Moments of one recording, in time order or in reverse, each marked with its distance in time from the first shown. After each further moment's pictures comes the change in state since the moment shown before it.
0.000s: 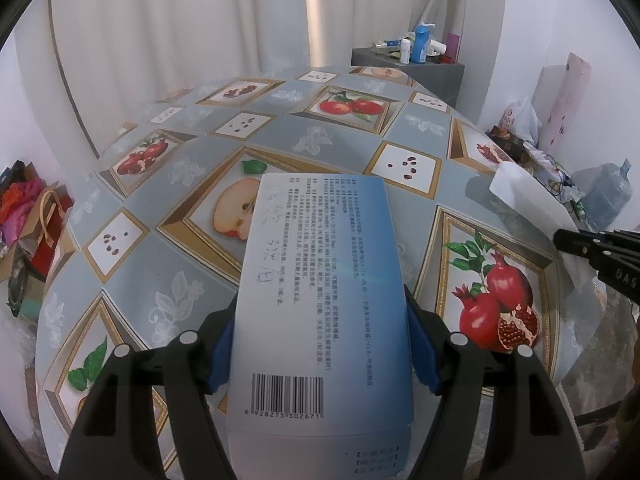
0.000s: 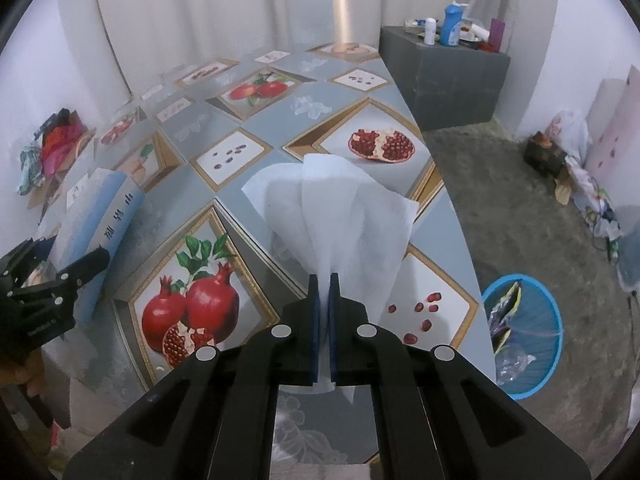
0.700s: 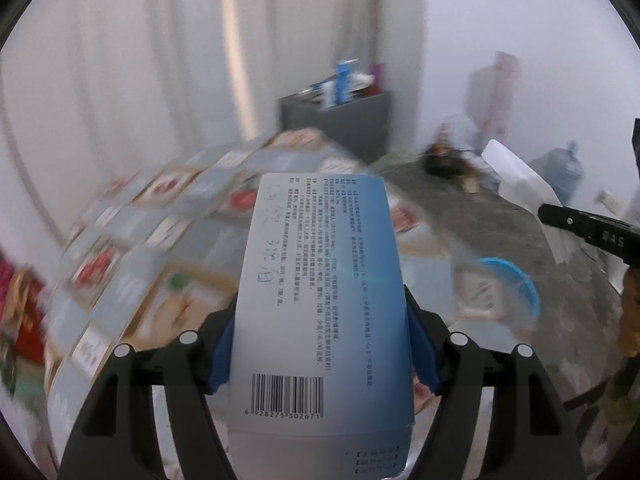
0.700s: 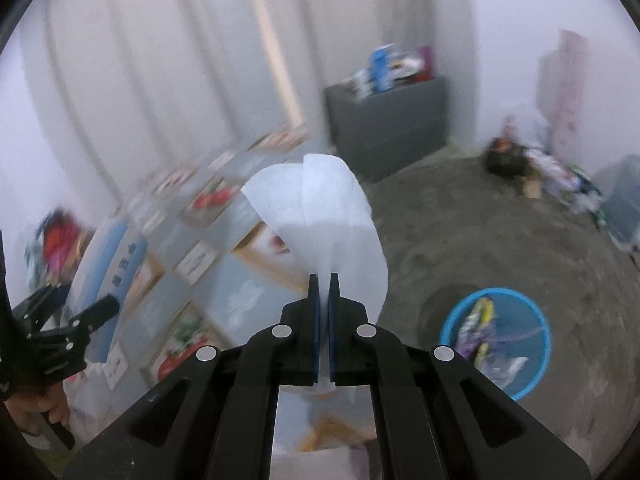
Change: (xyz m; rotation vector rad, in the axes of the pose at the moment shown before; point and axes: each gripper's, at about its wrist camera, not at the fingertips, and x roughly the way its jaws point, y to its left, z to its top) left arm -0.049 -0.084 0.068 0.208 -0.152 -0.187; right arm -0.095 -0.115 -0.001 0.295 -0.264 -0.054
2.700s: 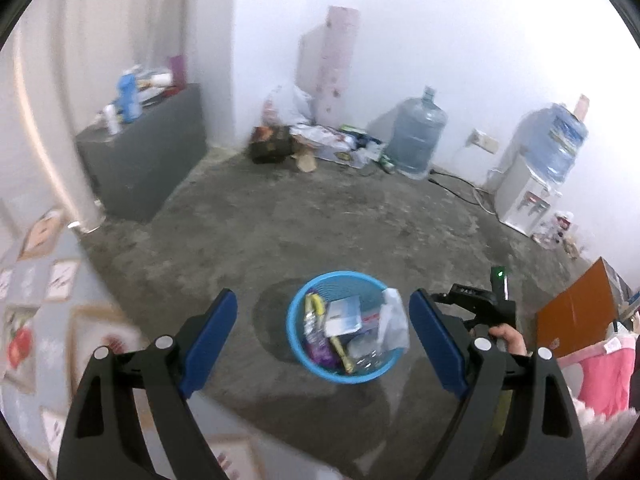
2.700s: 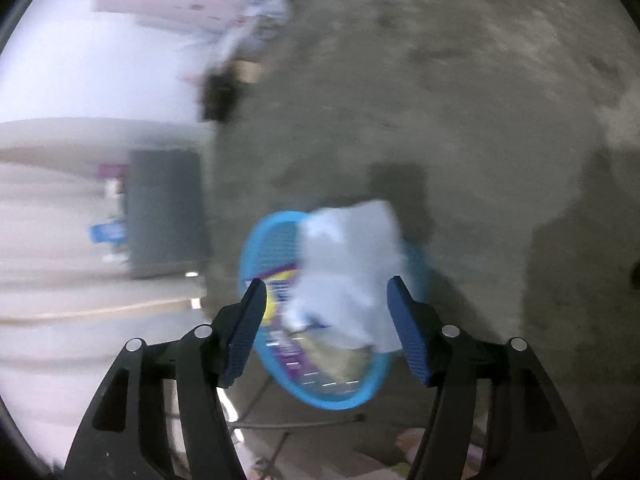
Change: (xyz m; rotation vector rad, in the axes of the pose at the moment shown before) left arm 0.101 -0.212 0.103 0.250 0.098 -0.449; right arm 0.110 -0.394 -0.202 1.294 0.151 -0.071
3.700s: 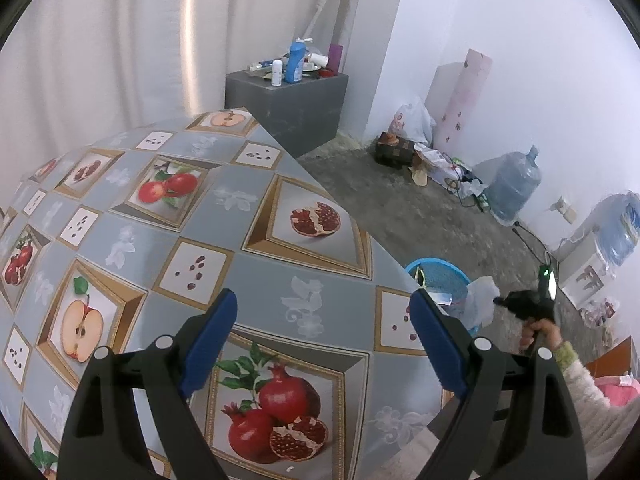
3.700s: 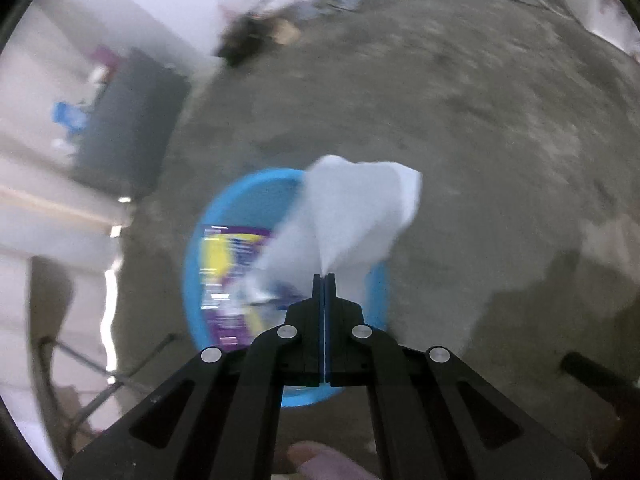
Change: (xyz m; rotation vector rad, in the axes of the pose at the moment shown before) left arm -0.117 0.117 -0.130 -0.341 -0.055 0.263; right arm 0.008 0.096 -0.051 -0.488 -0.052 -0.176
